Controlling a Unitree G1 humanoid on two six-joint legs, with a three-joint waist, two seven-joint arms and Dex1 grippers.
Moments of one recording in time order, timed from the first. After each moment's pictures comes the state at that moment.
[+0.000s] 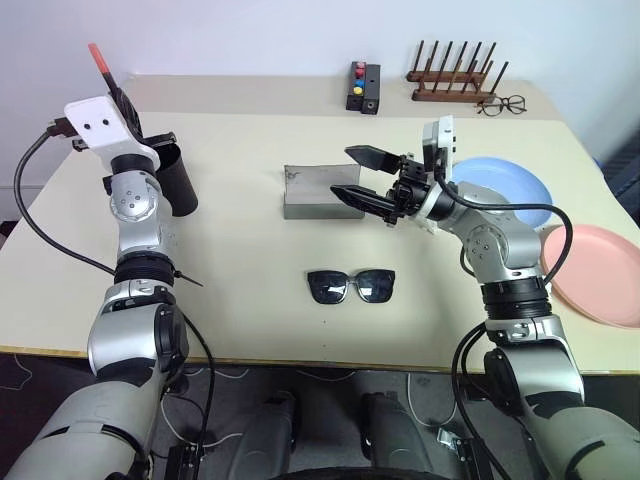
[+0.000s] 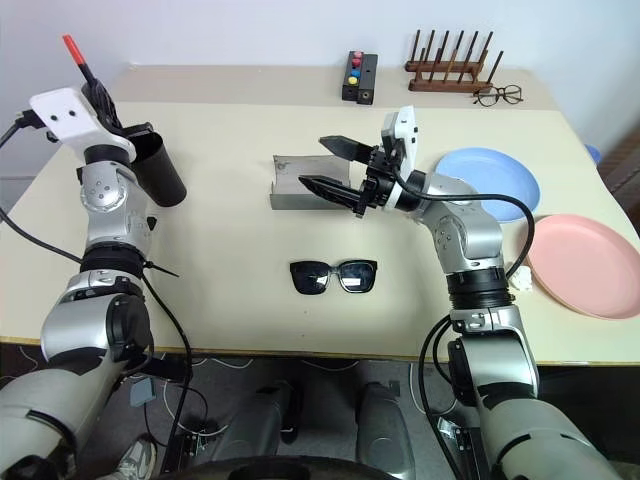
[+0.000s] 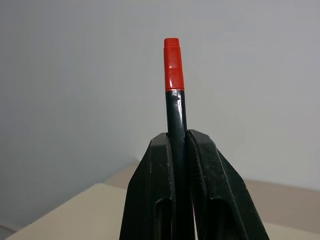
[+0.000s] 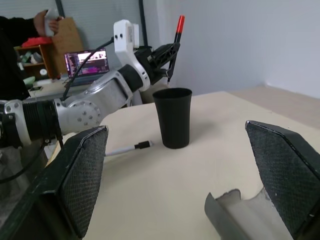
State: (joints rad) left arm -0.97 0.40 0.33 0.97 -0.13 -0.50 0.06; right arm -0.76 -0.37 -0.02 0.24 0.53 0.35 1.09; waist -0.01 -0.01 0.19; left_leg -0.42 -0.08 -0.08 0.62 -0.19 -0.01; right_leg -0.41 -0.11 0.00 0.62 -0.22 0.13
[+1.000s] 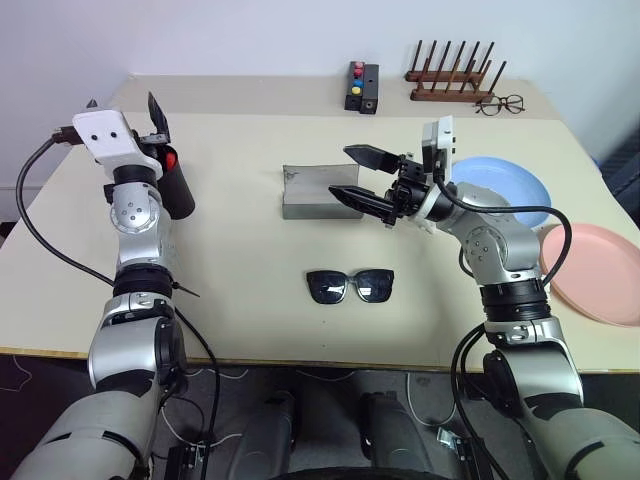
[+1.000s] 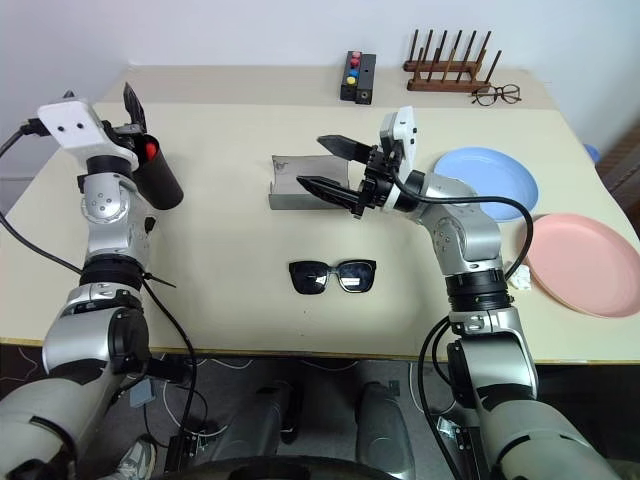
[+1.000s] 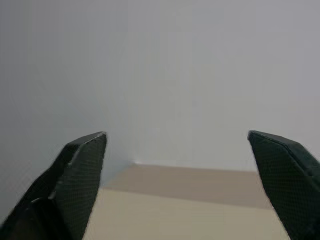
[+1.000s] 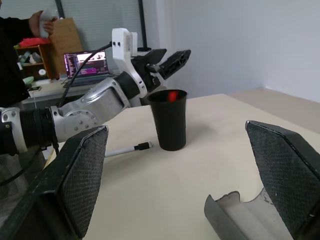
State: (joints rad) left arm -0.88 0.40 0.31 0.86 -0.13 -0.52 0.01; right arm -0.75 -0.36 -0.02 0.22 0.53 0.34 1.08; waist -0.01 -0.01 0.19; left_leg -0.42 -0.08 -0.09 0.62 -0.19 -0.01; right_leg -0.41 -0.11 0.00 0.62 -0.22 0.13
